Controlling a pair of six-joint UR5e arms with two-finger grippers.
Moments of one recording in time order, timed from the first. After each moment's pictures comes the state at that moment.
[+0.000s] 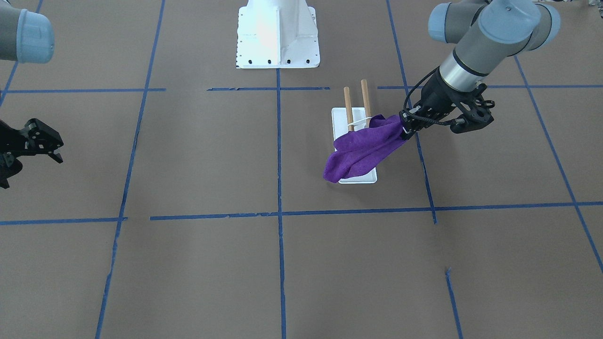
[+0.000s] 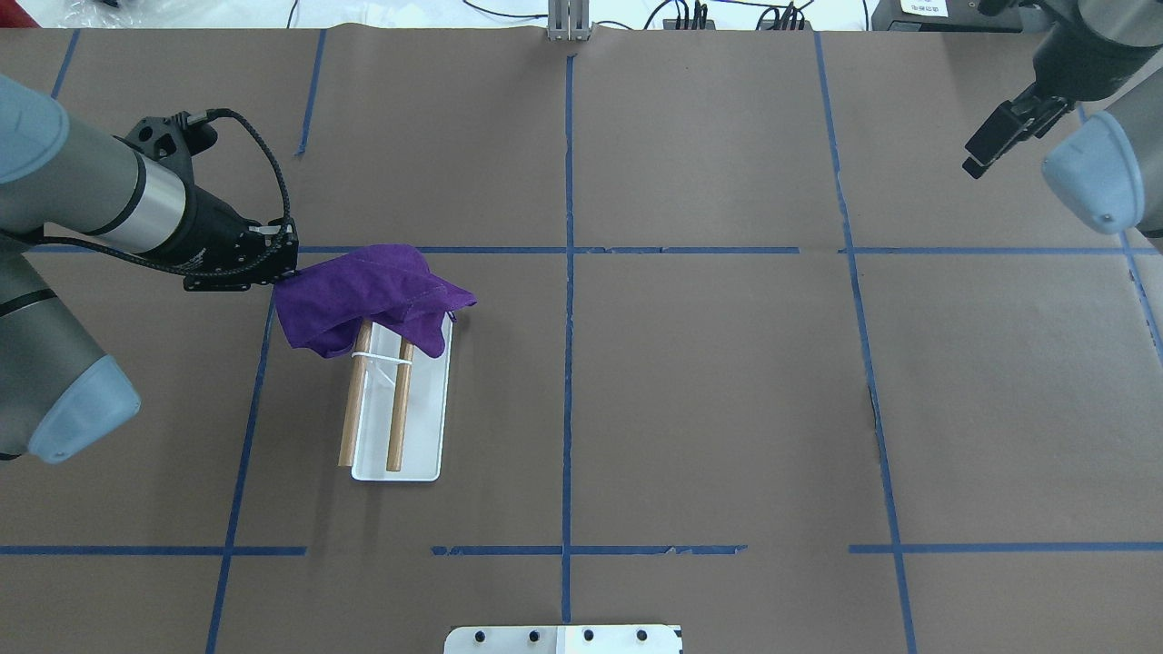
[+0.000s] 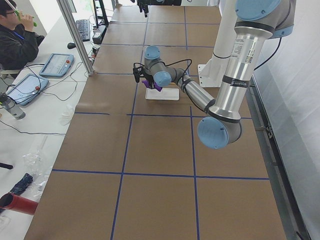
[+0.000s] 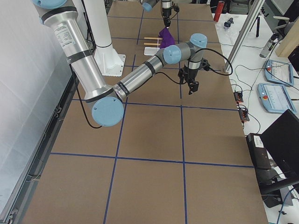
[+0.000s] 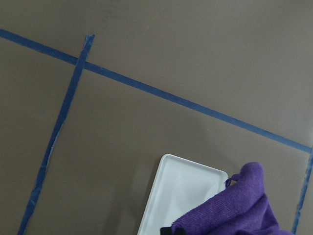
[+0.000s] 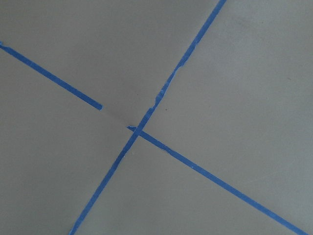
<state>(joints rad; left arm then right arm) -0.84 -1.84 -1.91 -1.88 -2.16 -1.39 1.19 -1.14 1.80 -1.93 2.24 -0.08</state>
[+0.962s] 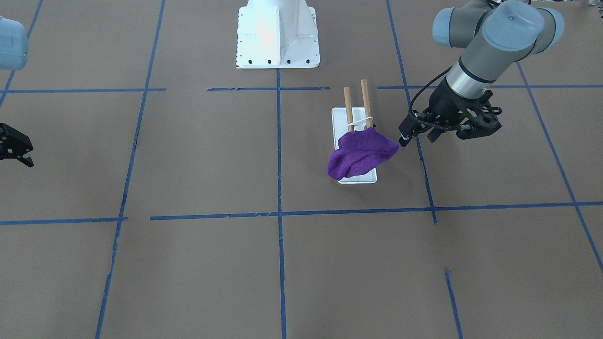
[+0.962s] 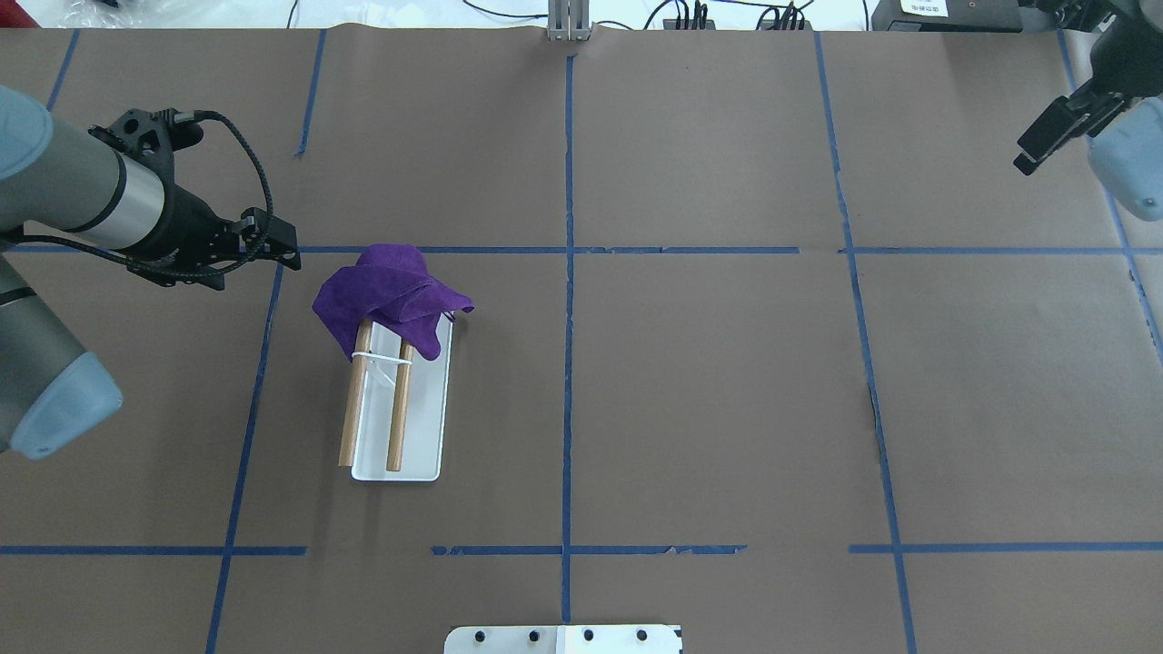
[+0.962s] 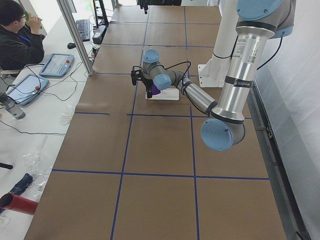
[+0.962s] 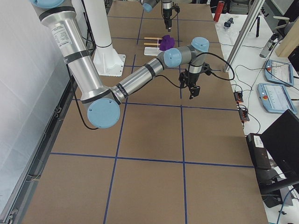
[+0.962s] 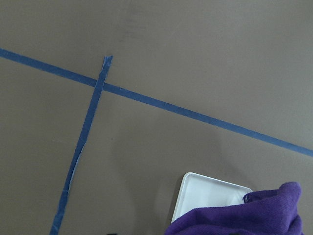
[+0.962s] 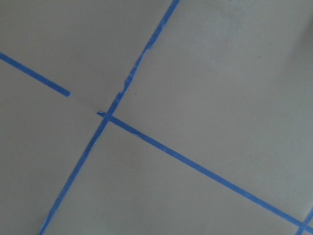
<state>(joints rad) -0.89 -1.80 -1.91 -1.82 -2.12 -1.13 1.26 -1.20 1.77 -1.93 2.24 -0.11</state>
